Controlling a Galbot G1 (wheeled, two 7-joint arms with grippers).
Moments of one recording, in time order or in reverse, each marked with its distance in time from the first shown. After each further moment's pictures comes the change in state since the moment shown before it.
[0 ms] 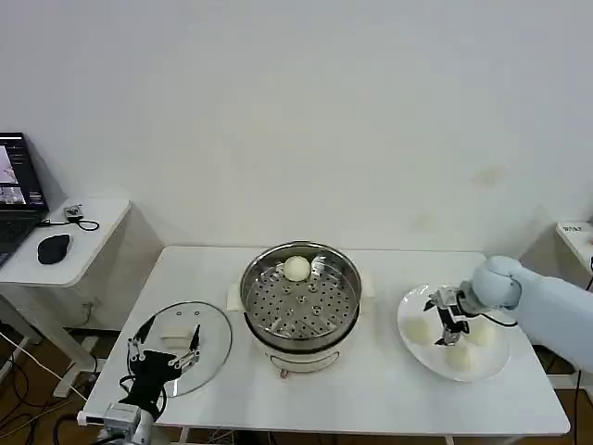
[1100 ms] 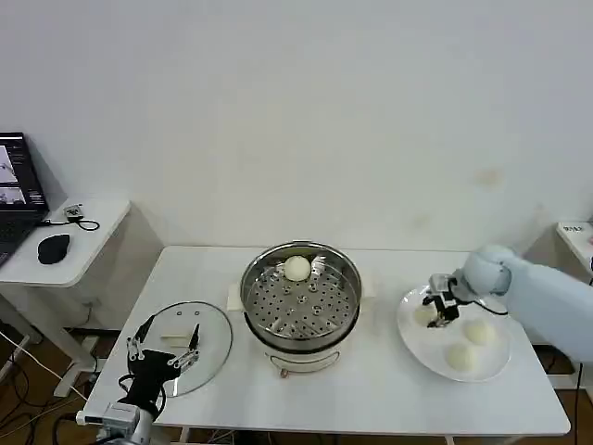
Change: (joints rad) left arm -0.002 0.006 -0.001 0.002 -0.001 -0.001 0.000; right arm 0.165 -0.022 -0.051 0.030 0.057 -0.051 -0.032
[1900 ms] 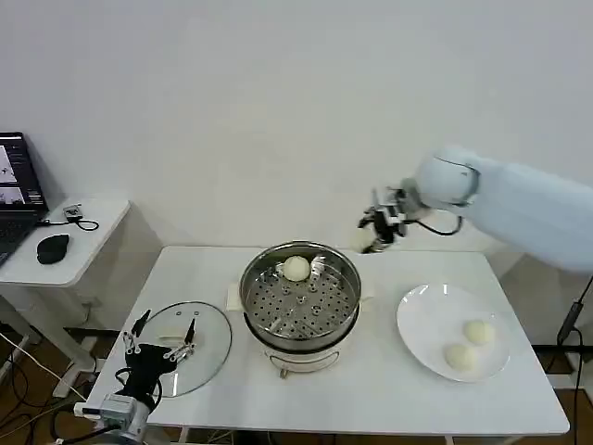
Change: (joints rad) left arm -0.038 0.013 -0.021 0.026 -0.013 0.000 0.001; right arm 0.492 0.355 -0.291 0.108 0.434 -0.203 0.101
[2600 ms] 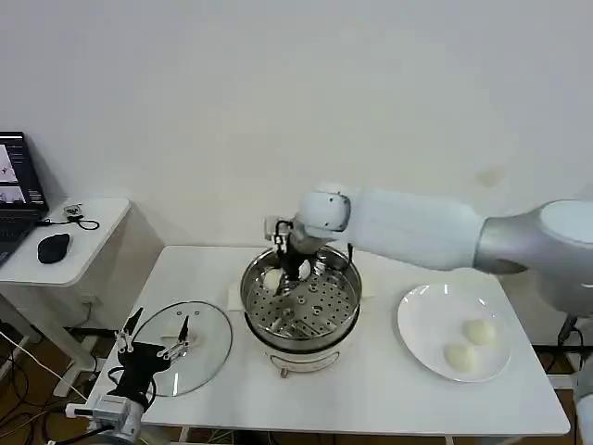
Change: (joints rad) left arm 0.007 -0.010 -0.016 -0.015 0.002 -0.005 -0.001; right arm -0.158 0.339 -0.033 -0.184 0.200 -0.137 0.085
